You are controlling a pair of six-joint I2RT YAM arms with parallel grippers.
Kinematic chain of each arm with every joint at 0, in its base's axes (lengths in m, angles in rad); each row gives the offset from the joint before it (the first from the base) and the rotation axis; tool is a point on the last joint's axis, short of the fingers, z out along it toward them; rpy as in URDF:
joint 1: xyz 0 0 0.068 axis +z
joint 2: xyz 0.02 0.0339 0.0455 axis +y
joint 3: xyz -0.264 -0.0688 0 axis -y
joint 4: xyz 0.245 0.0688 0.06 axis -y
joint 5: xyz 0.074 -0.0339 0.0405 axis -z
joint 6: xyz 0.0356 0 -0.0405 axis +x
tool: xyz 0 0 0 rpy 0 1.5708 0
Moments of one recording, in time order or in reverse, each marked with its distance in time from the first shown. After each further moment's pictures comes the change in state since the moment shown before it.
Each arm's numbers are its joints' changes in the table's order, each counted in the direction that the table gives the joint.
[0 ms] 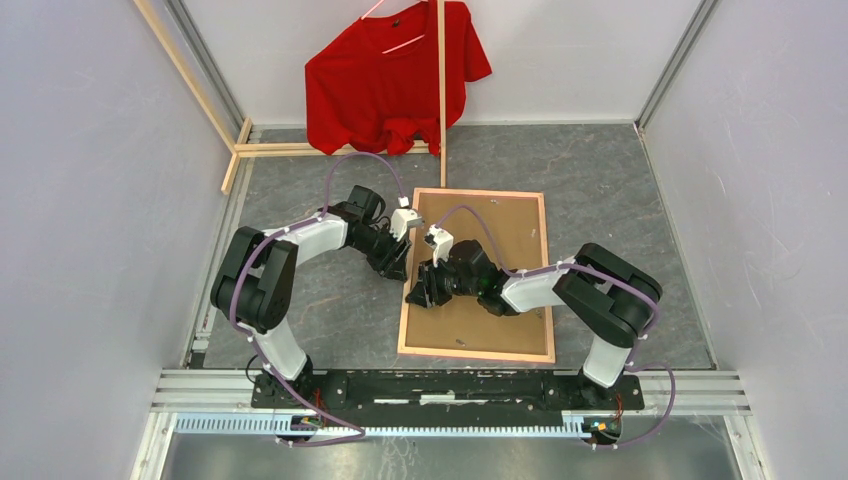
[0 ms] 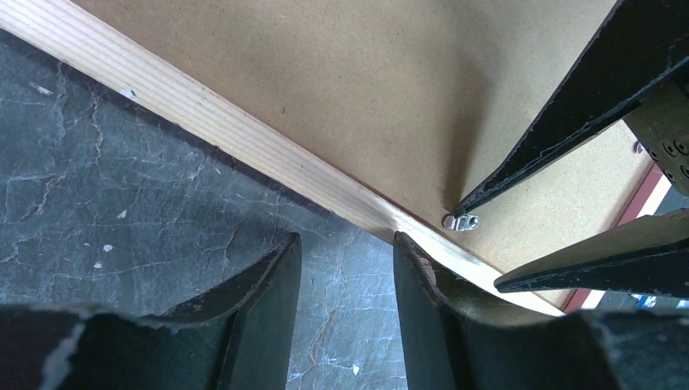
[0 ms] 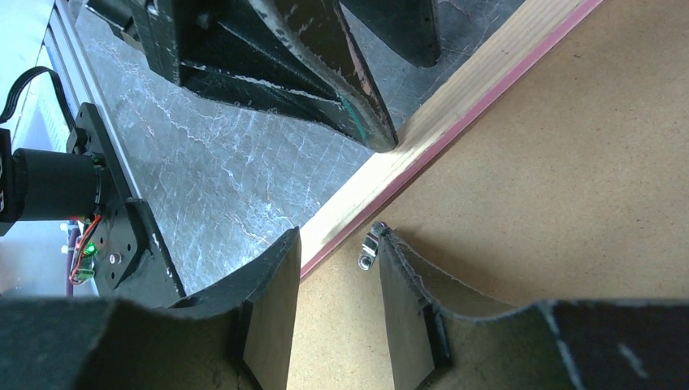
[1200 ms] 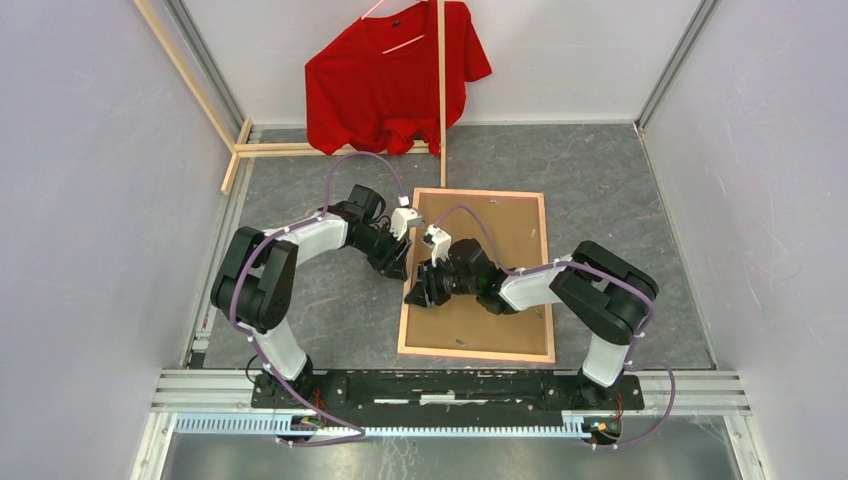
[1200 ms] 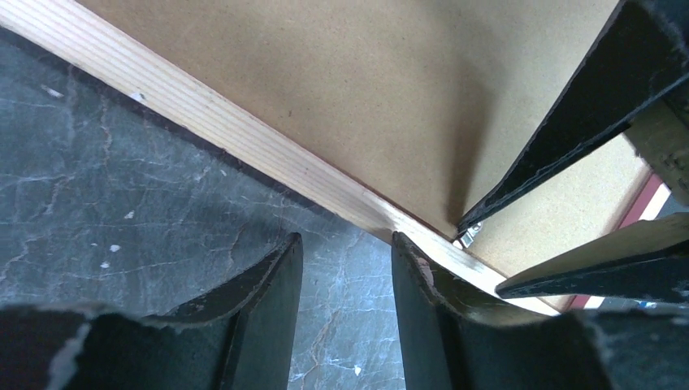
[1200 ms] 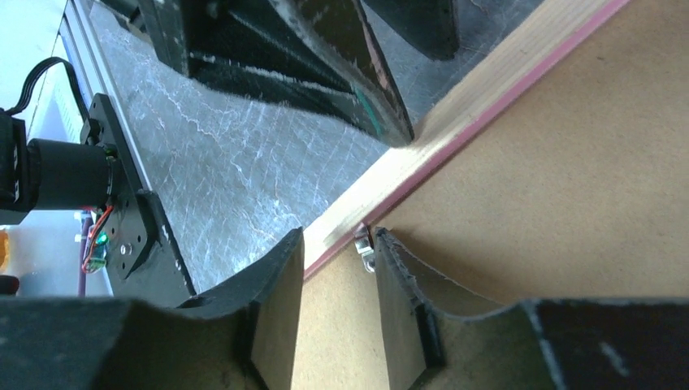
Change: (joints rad) left arm 0.000 0.000 0.003 0.000 -0.003 -0.003; right arm -0.010 0.029 0.013 0.019 -0.038 0.008
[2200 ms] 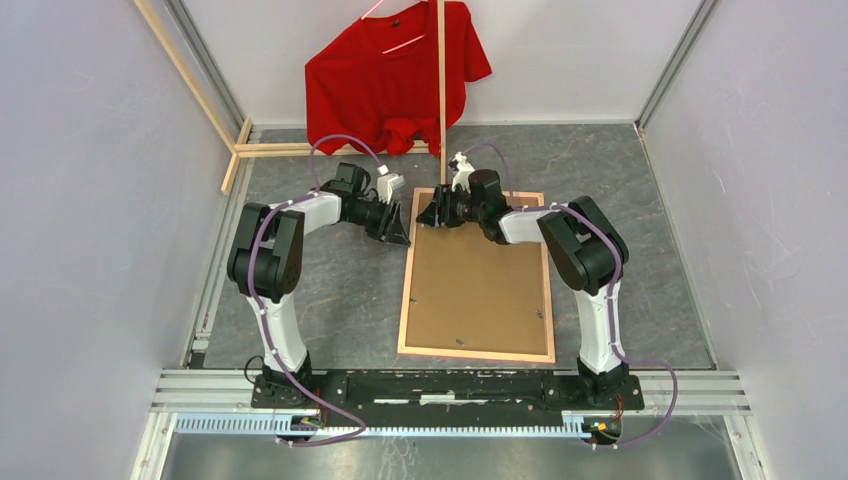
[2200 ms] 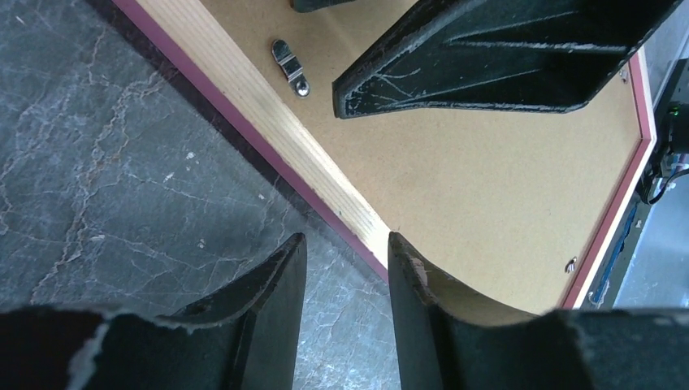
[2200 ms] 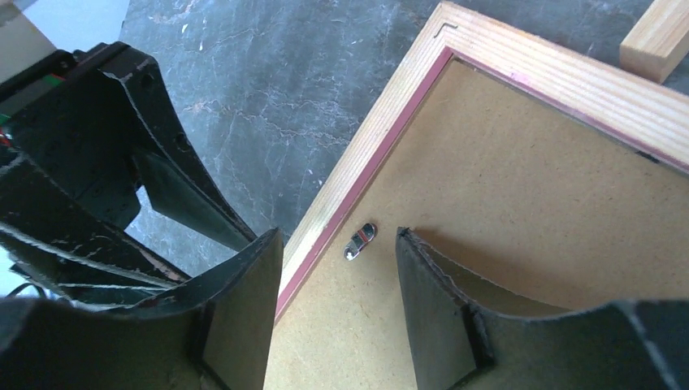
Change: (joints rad) left arm 0.144 0.208 0.201 0.127 0.185 -0.264; right arm -0.367 0.316 0.482 -0.119 -0.117 -0.048
